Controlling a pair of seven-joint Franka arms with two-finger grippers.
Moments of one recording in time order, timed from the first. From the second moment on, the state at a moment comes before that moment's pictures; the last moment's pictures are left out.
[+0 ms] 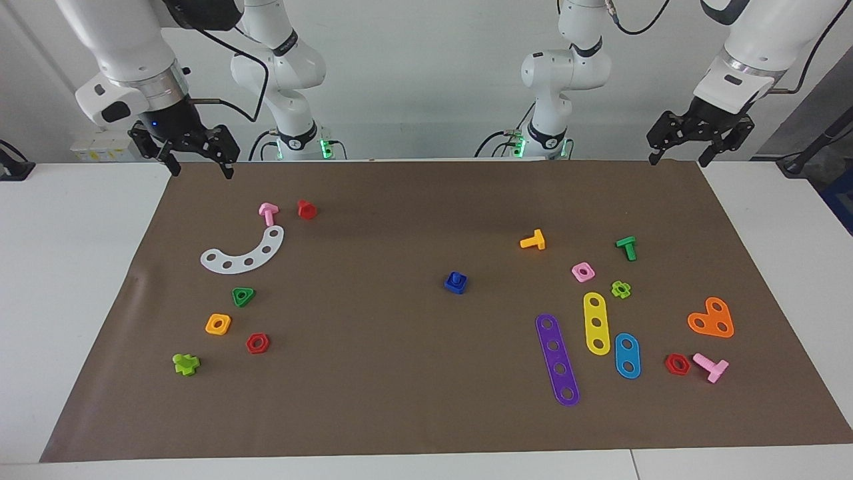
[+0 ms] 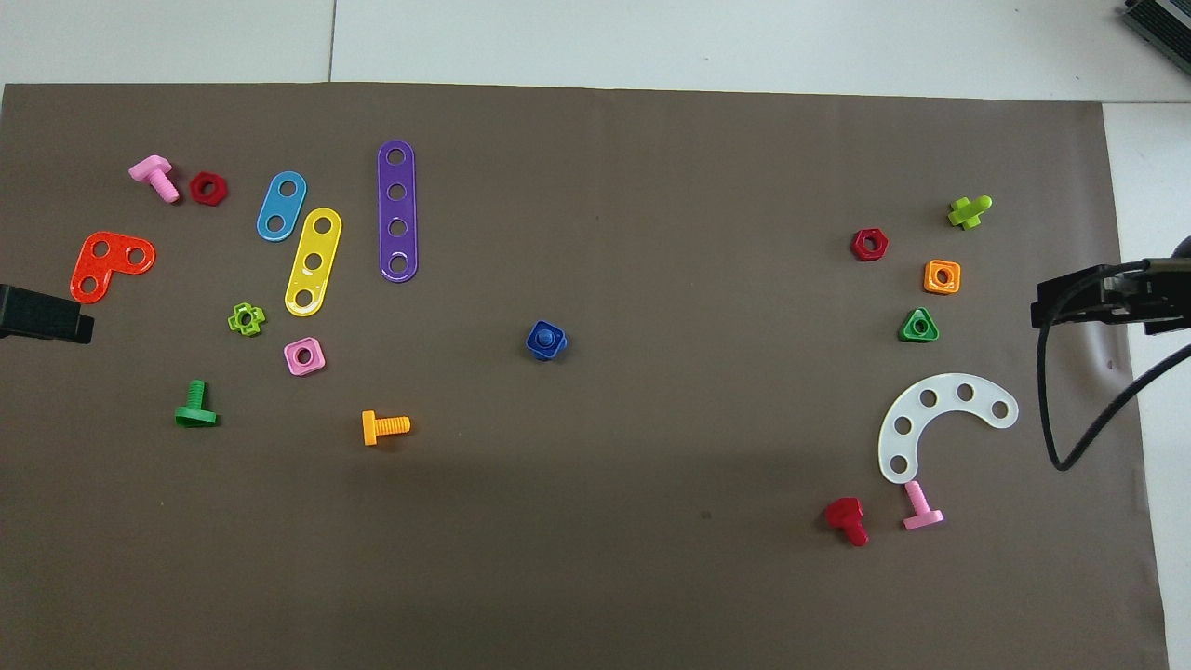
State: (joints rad) left arm -0.05 -0.07 0.05 -1.58 -0.01 1.51 0.13; right arm 0.05 -0.03 -0.04 -1.57 -0.03 1.52 0.08
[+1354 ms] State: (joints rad) left arm -0.11 -0.05 -0.05 -1.64 -0.01 1.66 0.02; right arm 0.05 -0.03 -0.04 -1.57 -0.03 1.52 0.08
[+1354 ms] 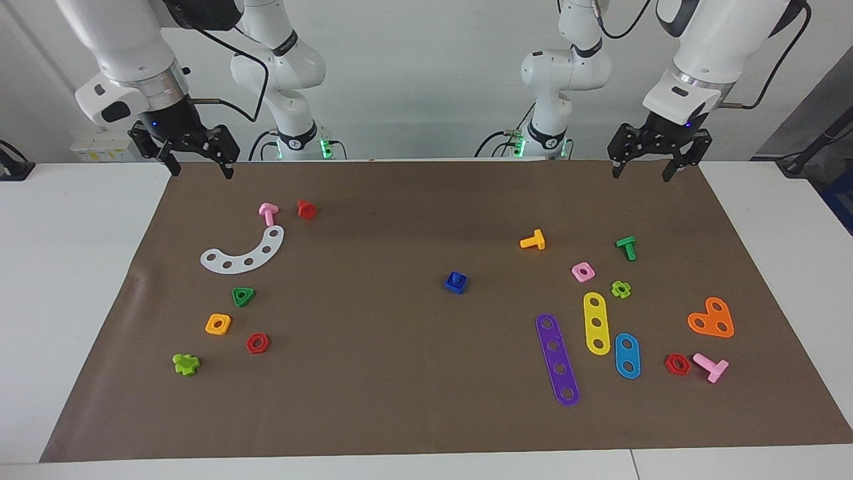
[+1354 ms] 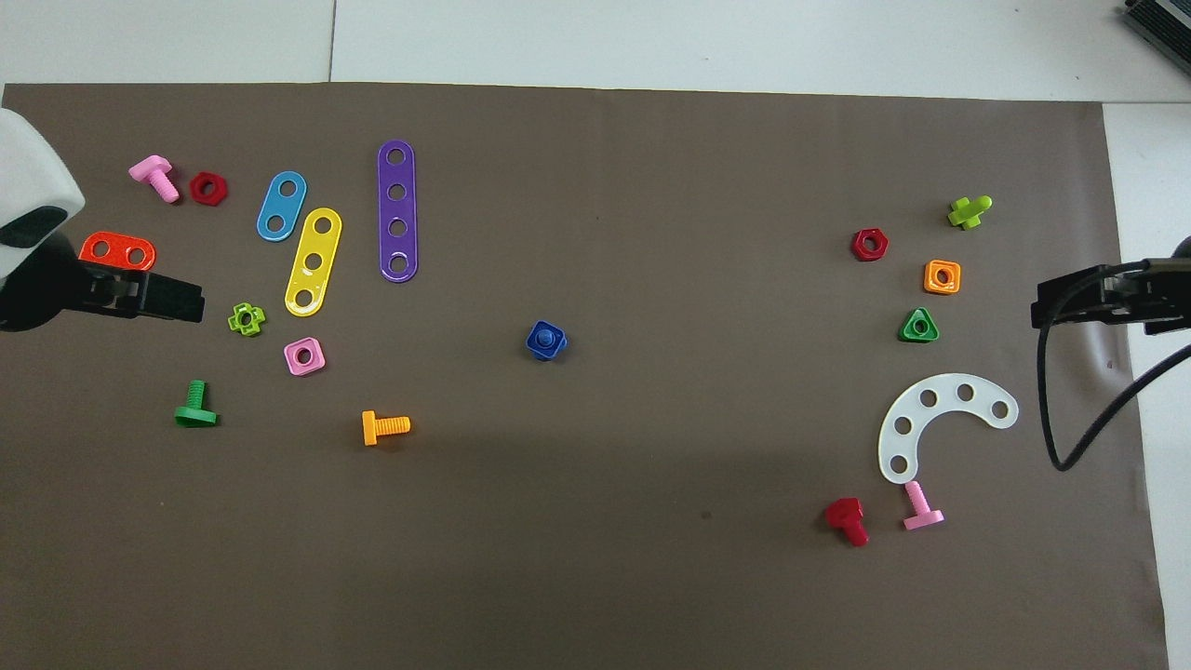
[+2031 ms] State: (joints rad) left arm -0.18 0.13 -0.20 -1.72 -0.01 1.93 -0.17; right arm 0.05 -0.03 -0.04 -1.57 -0.03 1.52 0.08
